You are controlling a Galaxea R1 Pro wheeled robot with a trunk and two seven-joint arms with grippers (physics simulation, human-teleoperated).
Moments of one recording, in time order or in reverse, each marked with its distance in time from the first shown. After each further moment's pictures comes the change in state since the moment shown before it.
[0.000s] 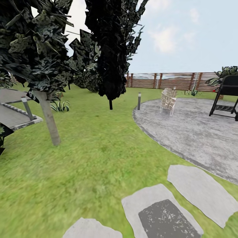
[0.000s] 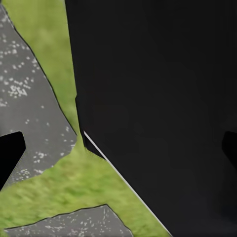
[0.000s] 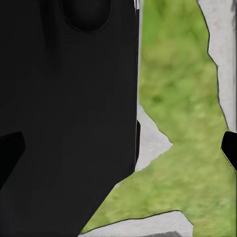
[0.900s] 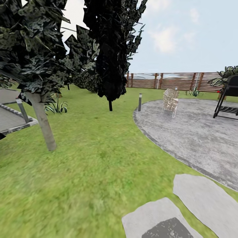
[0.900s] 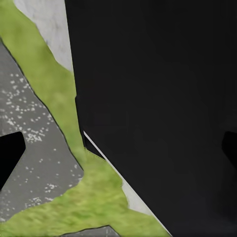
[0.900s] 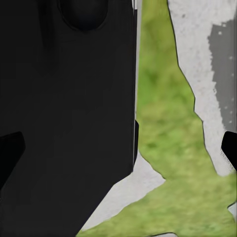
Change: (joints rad) left arm 0.000 0.000 0.000 0.000 0.000 0.000 0.000; right arm 0.000 -0.004 0.000 0.000 0.003 0.000 0.005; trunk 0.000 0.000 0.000
